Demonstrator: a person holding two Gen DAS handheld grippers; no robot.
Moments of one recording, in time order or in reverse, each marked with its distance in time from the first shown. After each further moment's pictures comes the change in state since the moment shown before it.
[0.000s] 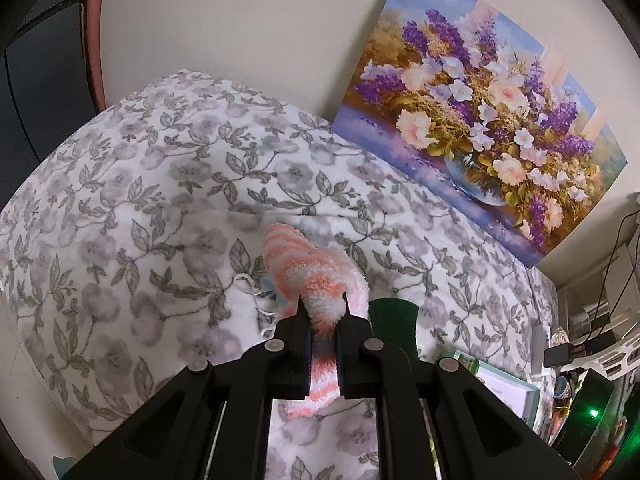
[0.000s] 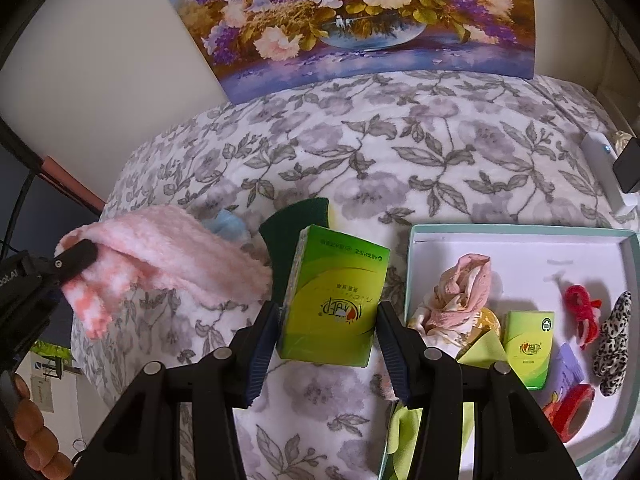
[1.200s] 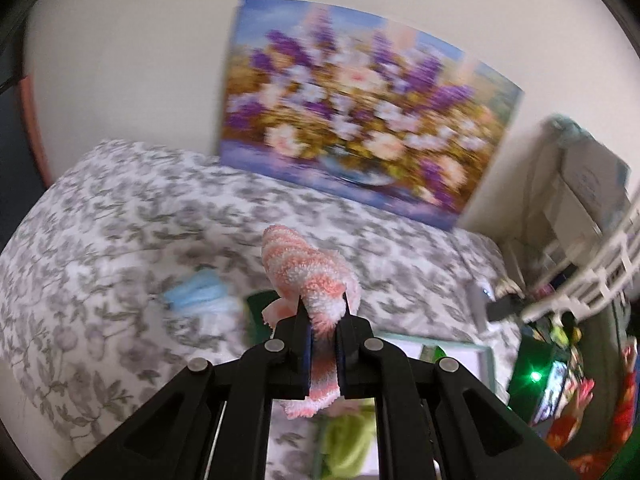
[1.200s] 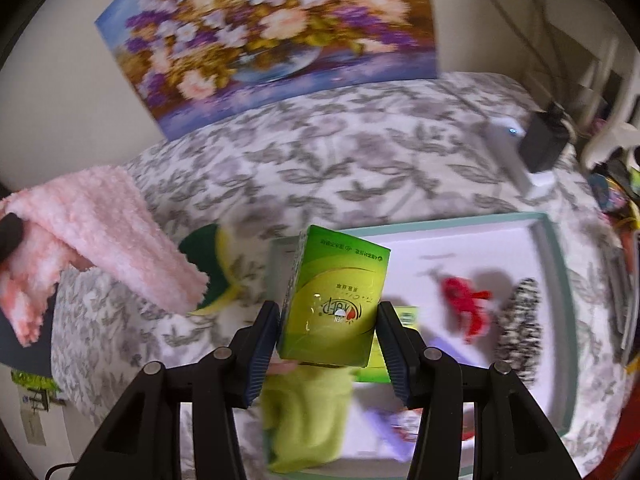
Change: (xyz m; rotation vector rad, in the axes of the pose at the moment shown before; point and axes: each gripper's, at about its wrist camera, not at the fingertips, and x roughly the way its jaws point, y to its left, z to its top) left arm -0.060 -0.132 -0.045 0.268 -0.088 -0.129; right arm -0.054 -0.097 -0.002 0.104 -0.052 -0.138
